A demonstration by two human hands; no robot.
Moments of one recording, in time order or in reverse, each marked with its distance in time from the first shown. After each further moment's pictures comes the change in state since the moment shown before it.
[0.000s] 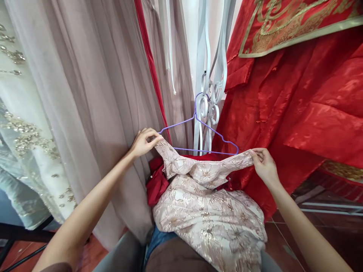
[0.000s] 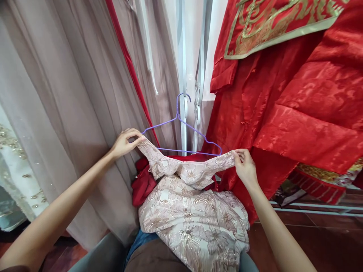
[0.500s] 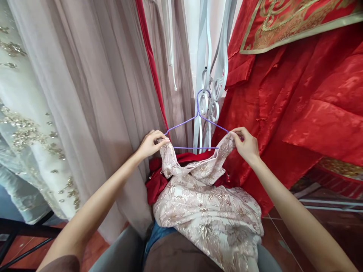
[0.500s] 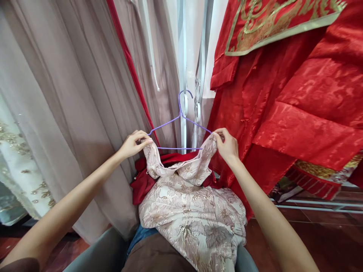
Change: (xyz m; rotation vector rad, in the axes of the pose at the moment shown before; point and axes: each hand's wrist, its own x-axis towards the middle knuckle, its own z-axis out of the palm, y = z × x) left_hand -0.008 0.010 0.021 -0.089 -0.069 0.045; right_hand 0.037 -0.065 0.038 -0.142 -0.073 -0.230
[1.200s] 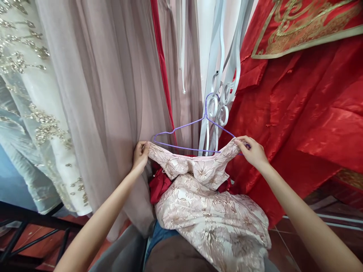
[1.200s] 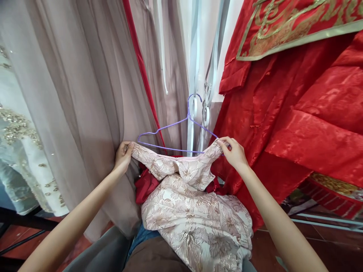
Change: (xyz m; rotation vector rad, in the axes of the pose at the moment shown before) left_hand -0.066 -0.047 0.020 -0.414 0.626 -0.506; right_hand 0.001 0.011 0.004 -0.100 -0.119 -0.086
